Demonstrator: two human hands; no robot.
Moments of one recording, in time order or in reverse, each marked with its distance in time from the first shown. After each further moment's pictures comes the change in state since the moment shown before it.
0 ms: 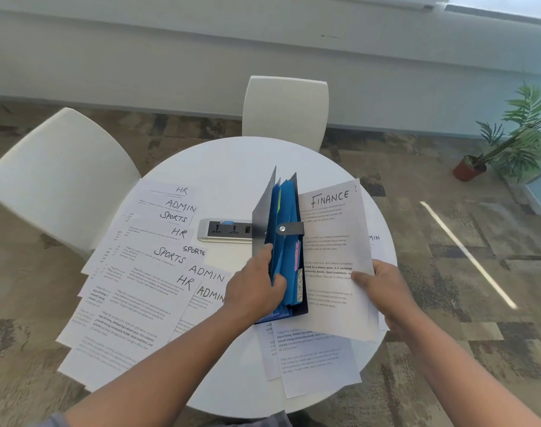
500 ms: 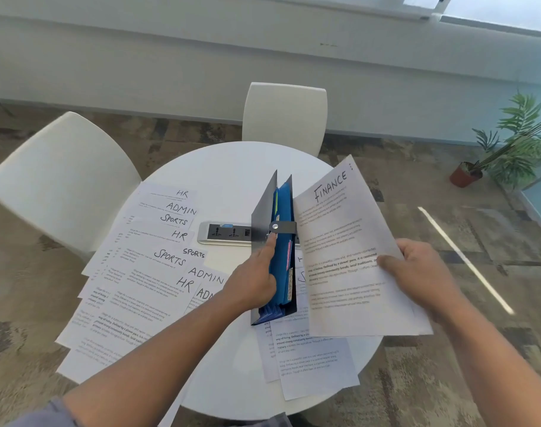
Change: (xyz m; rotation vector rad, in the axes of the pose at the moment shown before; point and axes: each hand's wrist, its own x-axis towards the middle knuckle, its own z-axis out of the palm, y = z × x) left_hand 0.013 0.002 -0.021 0.000 -0.201 0.080; right_hand -0.058 -0.073 -0.043 -0.313 0.046 -0.150
